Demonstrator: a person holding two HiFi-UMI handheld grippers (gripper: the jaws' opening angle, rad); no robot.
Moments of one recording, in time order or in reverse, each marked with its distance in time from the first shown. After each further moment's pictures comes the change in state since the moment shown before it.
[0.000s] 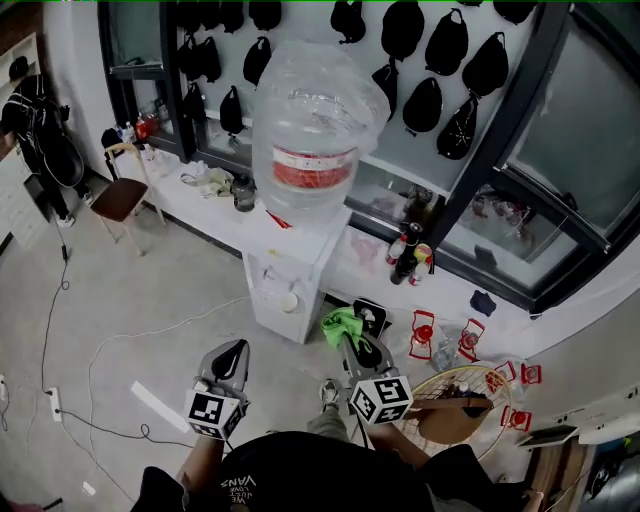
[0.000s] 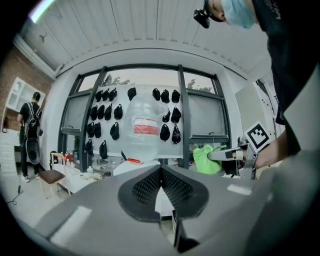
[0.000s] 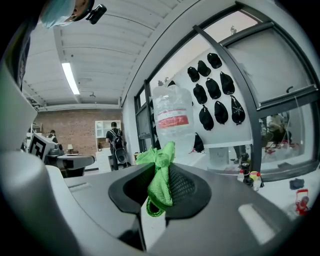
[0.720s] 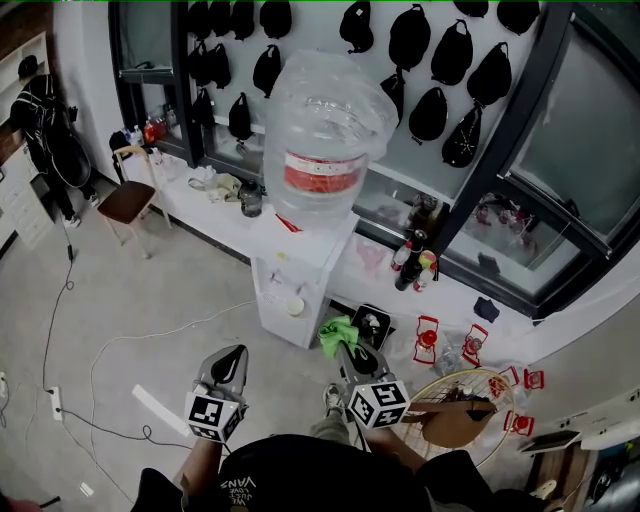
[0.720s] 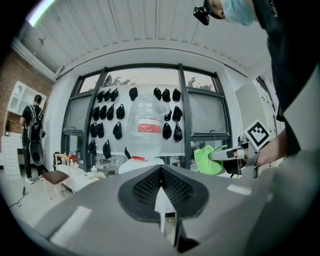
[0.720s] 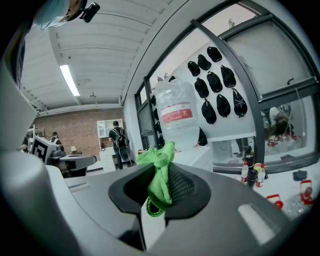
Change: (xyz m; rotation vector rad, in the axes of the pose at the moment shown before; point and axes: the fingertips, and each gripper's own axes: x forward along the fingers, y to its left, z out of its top) left arm -0.023 0.014 -0.009 0.021 0.016 0.020; right arm 0.000 0.024 -0.019 0.038 0.041 0.029
